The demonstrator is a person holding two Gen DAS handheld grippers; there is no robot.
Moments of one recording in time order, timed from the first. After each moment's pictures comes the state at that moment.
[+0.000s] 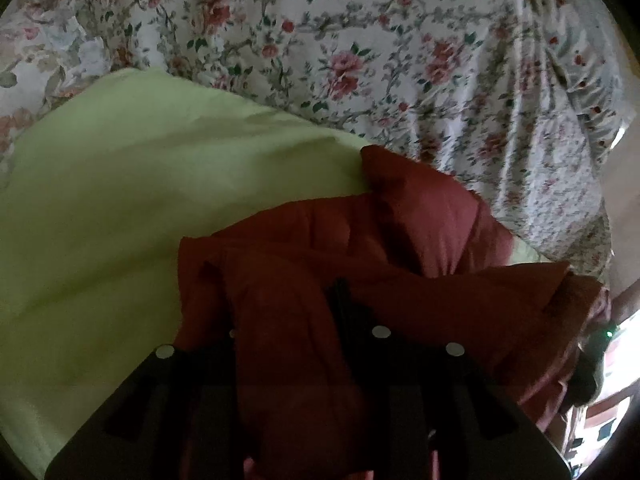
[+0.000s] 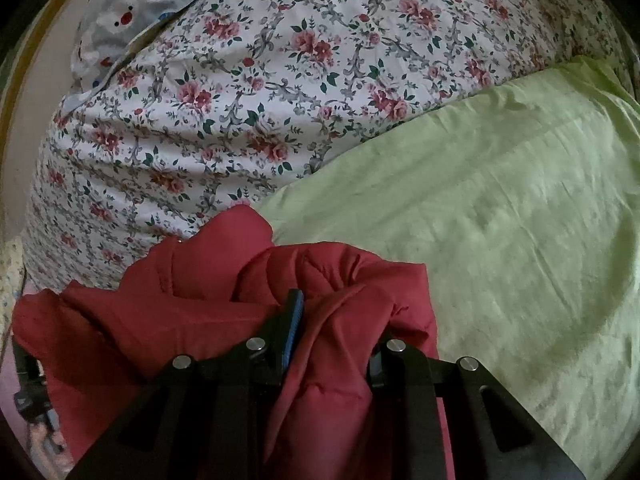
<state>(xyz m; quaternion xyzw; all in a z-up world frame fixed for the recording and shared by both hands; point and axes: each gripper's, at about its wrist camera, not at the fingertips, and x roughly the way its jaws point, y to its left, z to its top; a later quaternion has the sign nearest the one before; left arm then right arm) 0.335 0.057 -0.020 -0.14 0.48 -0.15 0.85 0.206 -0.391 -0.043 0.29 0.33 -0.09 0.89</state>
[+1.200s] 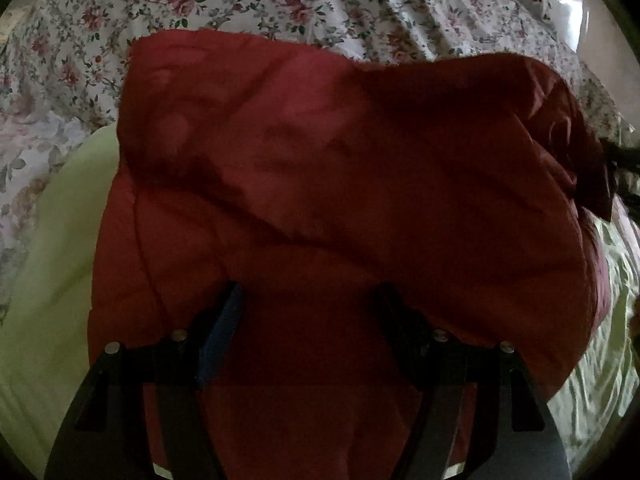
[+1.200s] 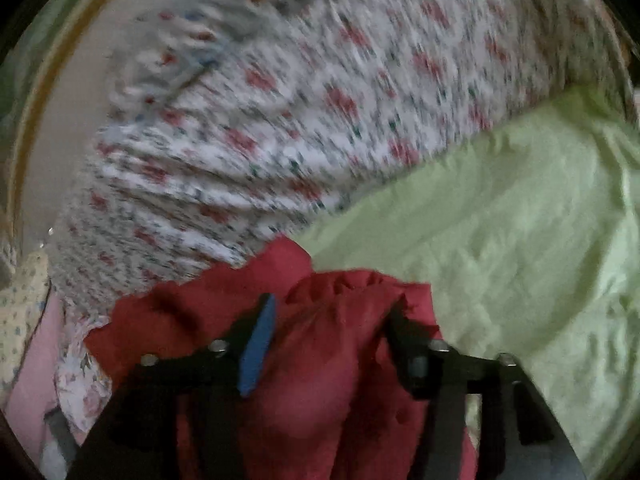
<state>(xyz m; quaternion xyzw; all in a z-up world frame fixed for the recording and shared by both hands) 0.244 -0.025 -0.026 0.05 0.44 -0.16 0.88 0.159 -0.375 0.026 0.28 0.28 -0.08 0.92</state>
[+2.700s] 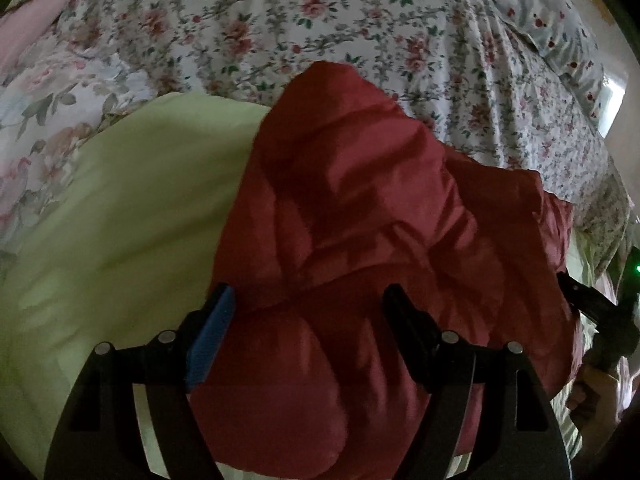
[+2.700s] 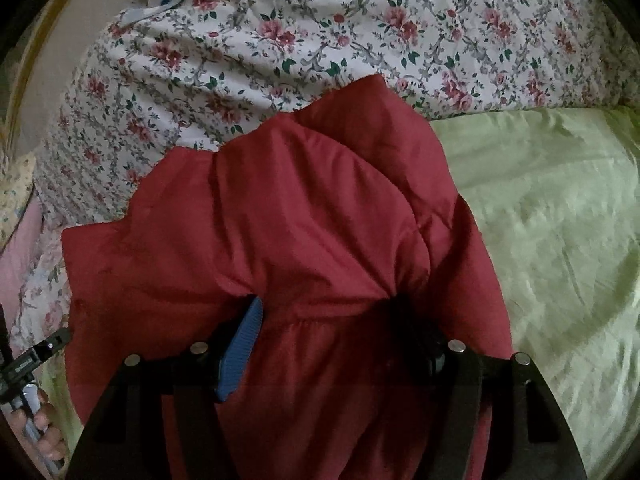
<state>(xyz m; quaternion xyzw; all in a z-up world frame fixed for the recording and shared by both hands) 0.254 0.075 -0.013 -0.07 0.44 -0.11 0.89 0.201 -0.341 -0.020 0.19 0.39 -0.04 0.90</state>
